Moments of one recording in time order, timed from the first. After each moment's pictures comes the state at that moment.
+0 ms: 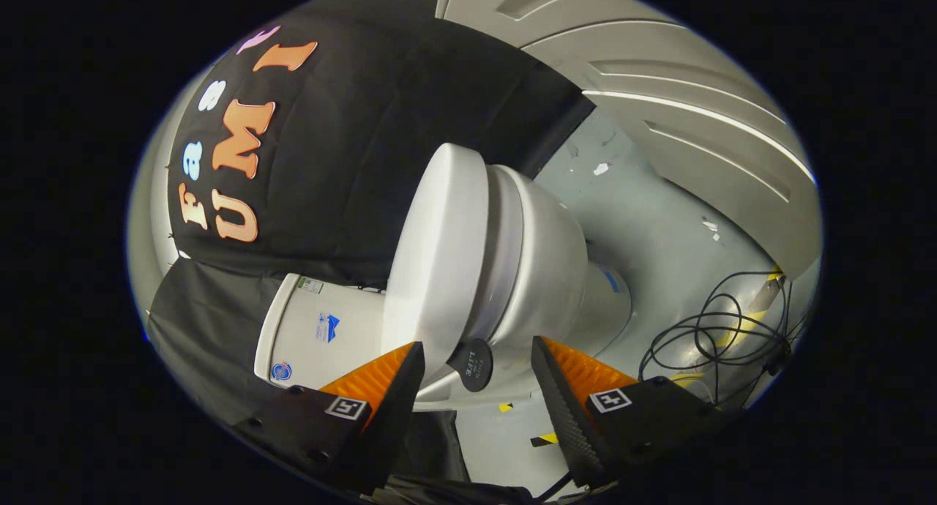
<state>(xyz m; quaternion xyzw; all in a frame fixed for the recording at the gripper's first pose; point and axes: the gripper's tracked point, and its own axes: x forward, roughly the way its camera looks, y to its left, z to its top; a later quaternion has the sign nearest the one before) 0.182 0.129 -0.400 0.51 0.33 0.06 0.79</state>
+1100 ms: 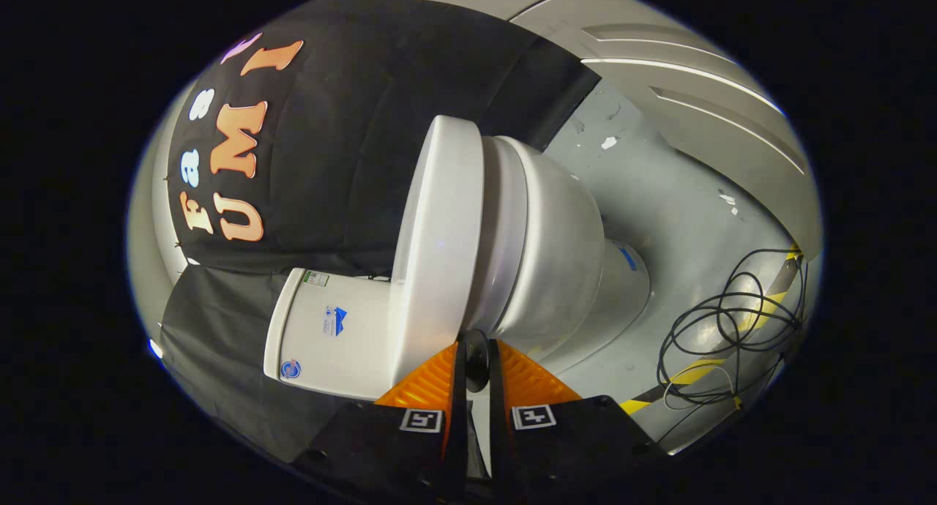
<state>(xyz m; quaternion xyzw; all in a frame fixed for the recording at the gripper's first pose) 0.194 0.152 -0.411 0.53 0.35 0.09 0.77</state>
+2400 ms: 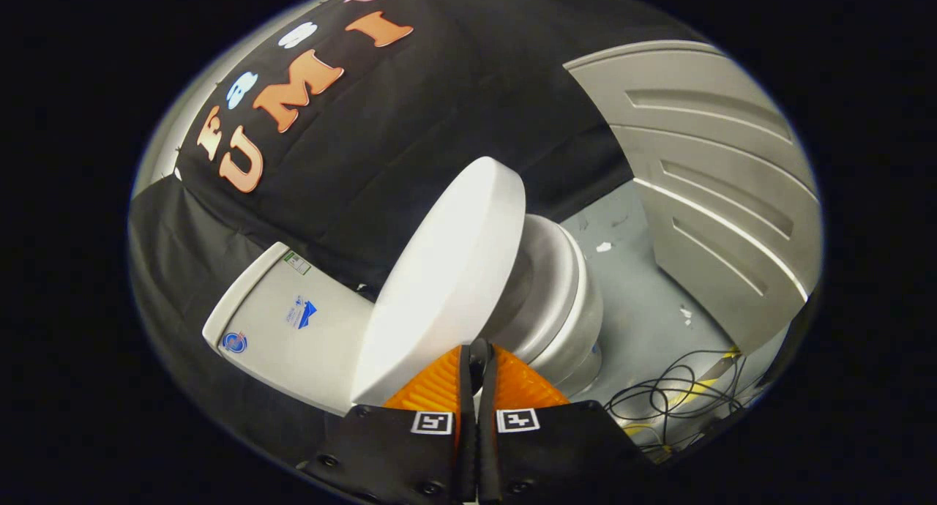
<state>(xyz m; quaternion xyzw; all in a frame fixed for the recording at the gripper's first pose) 0.211 0.156 -0.330 0.32 0.26 -0.01 0.91</state>
